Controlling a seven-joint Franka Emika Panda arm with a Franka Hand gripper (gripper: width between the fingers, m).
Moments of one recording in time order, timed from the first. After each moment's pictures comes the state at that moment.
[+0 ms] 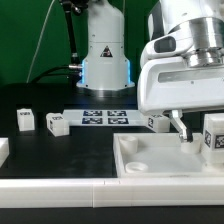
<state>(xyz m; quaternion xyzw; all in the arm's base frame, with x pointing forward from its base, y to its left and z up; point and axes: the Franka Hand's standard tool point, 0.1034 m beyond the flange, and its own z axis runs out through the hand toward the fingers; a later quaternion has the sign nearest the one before) 0.604 0.118 0.067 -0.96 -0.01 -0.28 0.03</state>
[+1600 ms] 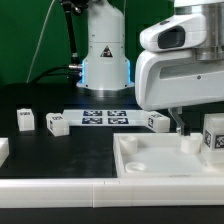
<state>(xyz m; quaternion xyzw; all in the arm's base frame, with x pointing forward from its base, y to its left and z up) 0.612 0.110 0.083 -1.00 -0.01 0.04 0.07</state>
